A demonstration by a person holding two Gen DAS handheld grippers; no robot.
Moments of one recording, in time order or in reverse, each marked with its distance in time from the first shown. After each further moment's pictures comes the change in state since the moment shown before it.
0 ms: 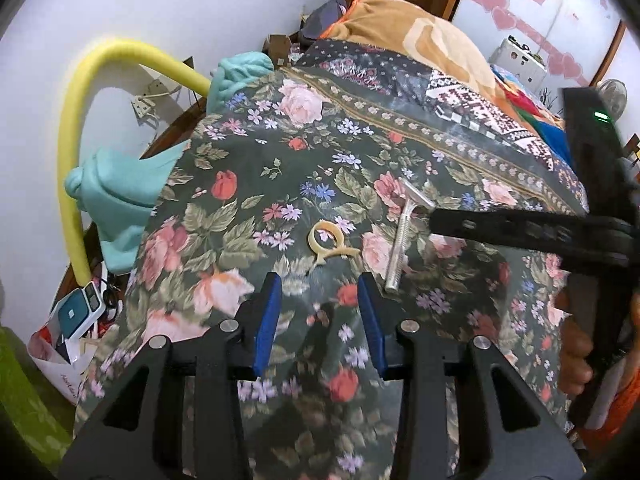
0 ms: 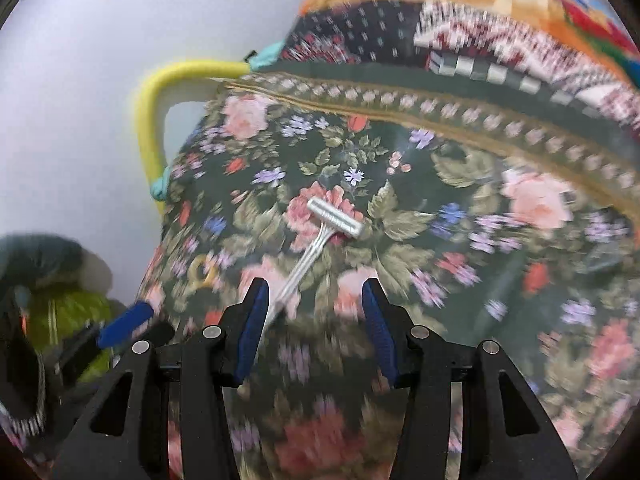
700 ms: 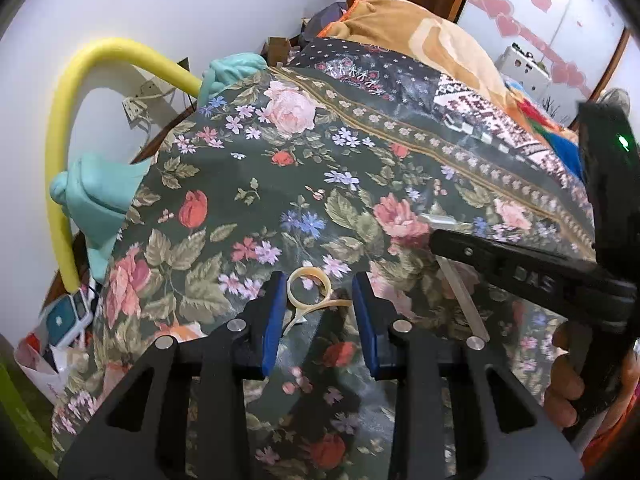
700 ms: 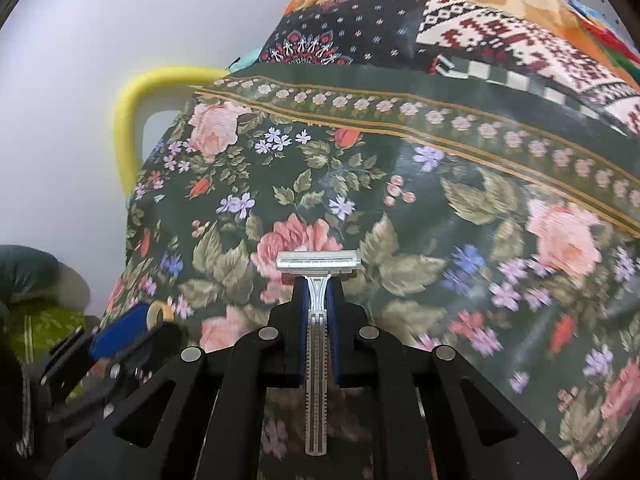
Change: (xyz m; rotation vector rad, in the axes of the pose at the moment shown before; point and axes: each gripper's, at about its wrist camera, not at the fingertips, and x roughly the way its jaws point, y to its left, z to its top) left arm 0.031 -0.004 0.018 -0.033 -0.022 -0.022; right arm 0.003 -0.002 0.004 -0.066 -0.086 -0.059
